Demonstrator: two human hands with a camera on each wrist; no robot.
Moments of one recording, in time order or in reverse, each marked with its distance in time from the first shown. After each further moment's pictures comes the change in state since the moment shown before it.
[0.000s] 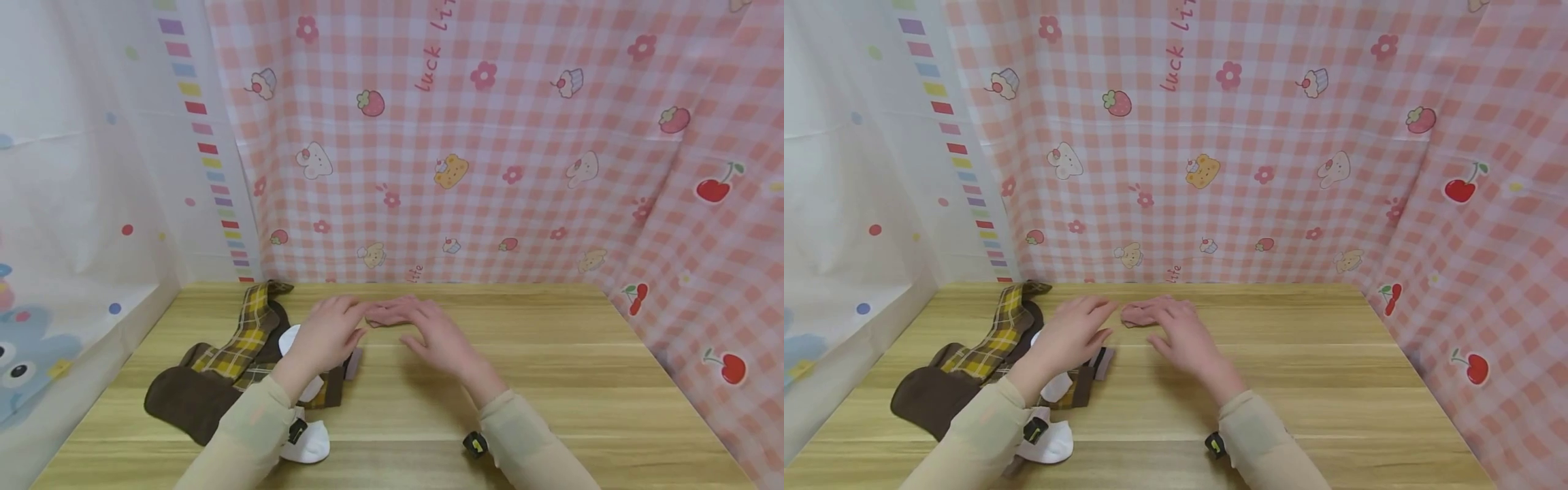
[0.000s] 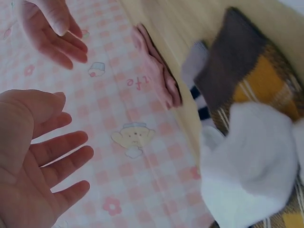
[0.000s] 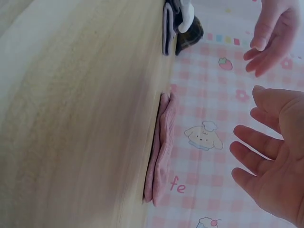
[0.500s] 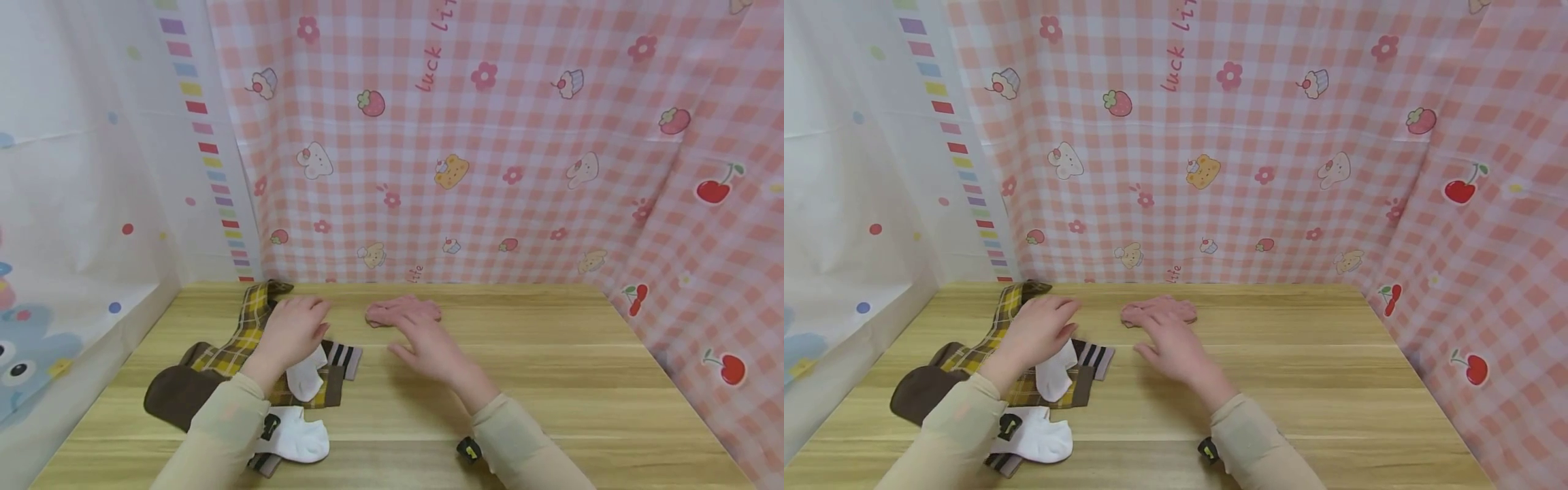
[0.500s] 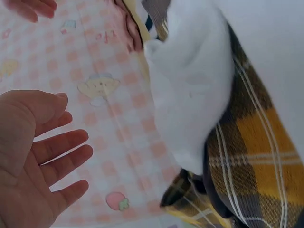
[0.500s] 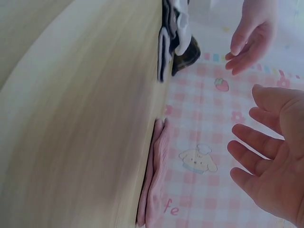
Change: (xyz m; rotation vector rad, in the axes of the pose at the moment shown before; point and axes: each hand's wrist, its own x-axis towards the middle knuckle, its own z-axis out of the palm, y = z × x) left_hand -0.024 -0.043 -0.001 0.142 0.002 -0.072; right_hand 0.007 -0.019 0.006 -0.041 -0.003 -0.057
